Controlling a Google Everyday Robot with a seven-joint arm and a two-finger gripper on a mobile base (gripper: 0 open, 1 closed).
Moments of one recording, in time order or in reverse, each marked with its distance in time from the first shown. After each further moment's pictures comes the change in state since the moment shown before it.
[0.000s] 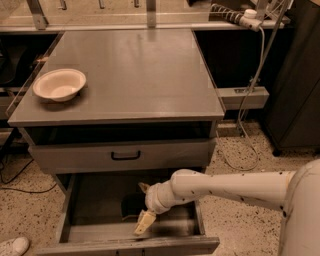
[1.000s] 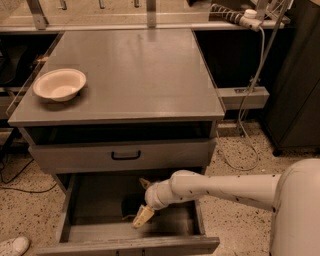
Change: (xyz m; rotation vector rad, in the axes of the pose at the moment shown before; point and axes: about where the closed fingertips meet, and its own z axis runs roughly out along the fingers) arm 0.011 -0.031 0.021 0.069 -0.035 0.003
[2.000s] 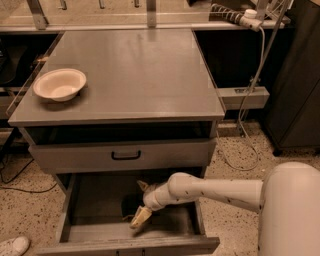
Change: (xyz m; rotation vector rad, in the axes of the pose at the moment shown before) arm 0.019 -0.011 0.037 -0.016 -0.041 0.012
